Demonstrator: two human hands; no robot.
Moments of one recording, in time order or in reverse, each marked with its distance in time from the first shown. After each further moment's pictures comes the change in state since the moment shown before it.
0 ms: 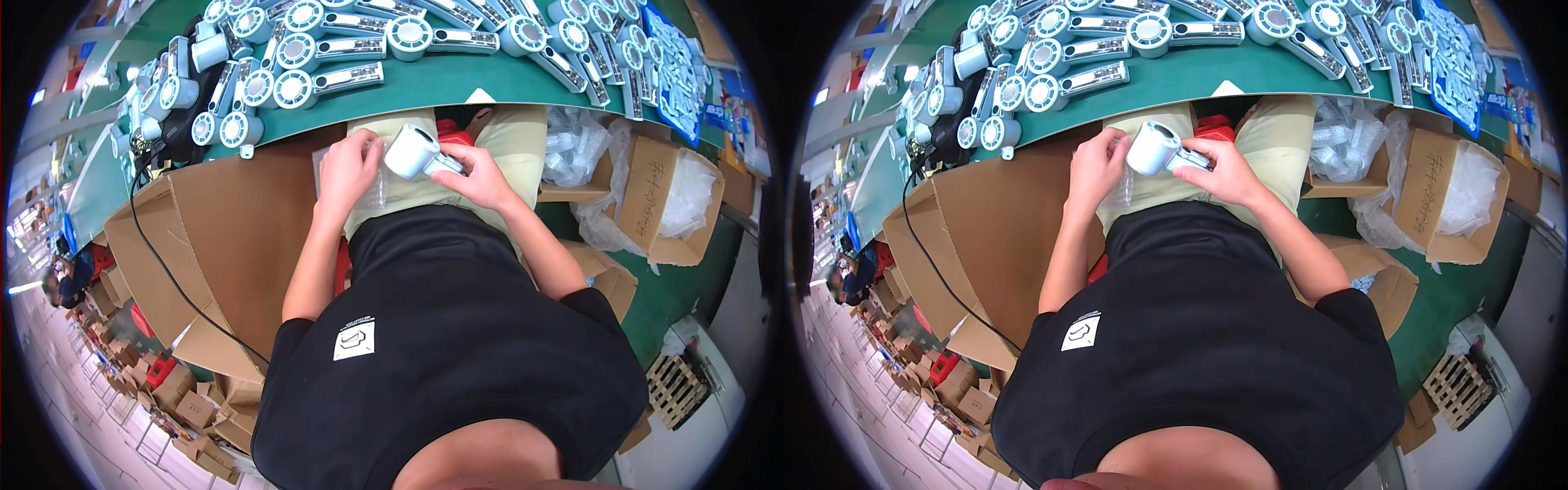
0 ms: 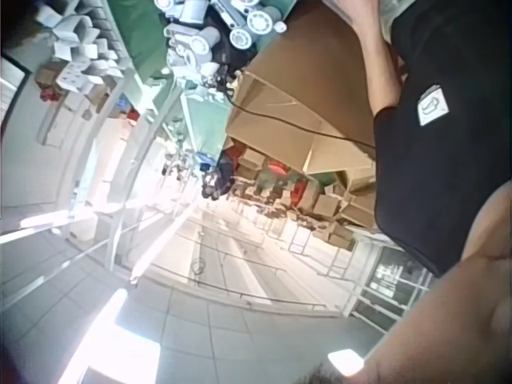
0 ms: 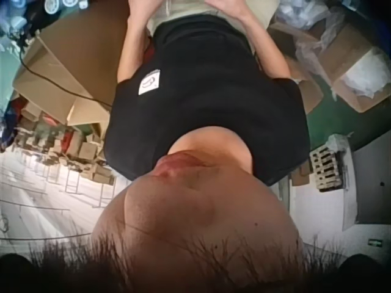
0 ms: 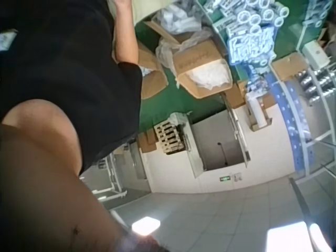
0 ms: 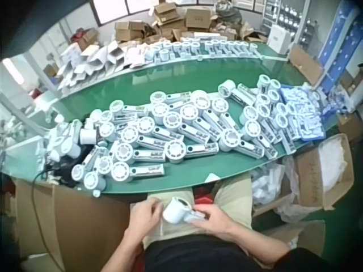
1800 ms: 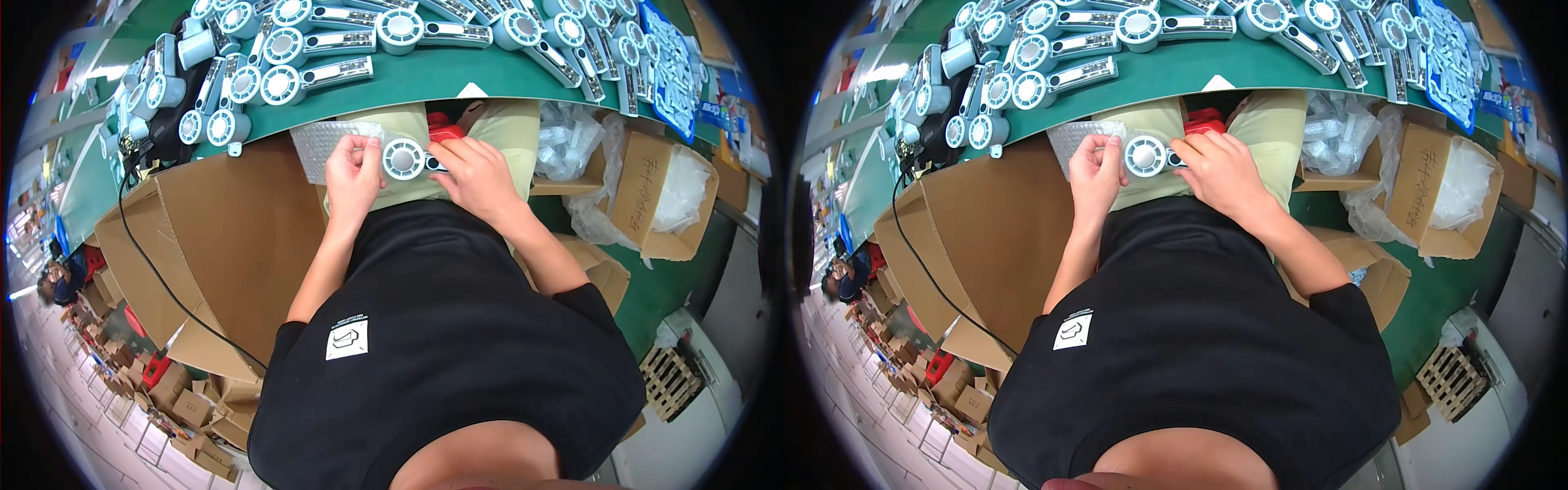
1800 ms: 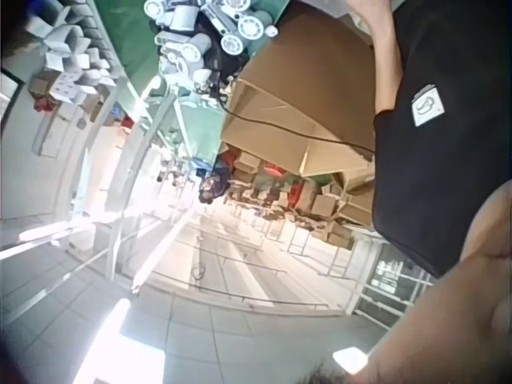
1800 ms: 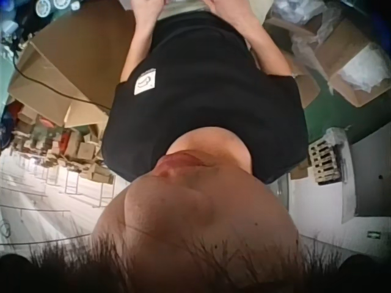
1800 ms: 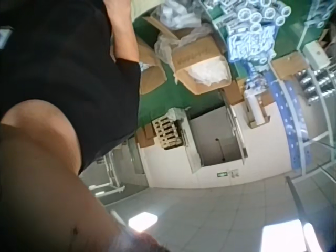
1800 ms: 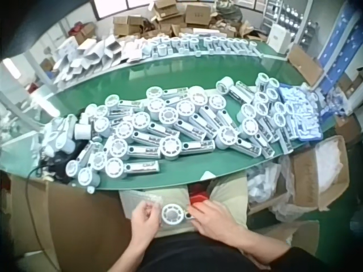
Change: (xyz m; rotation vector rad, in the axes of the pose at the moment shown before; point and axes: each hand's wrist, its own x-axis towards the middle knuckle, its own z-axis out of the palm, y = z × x) left_hand -0.029 0.035 0.017 -0.976 0.173 -0.212; right_hand -0.011 -0.041 0.002 -1.083 0.118 -0.410
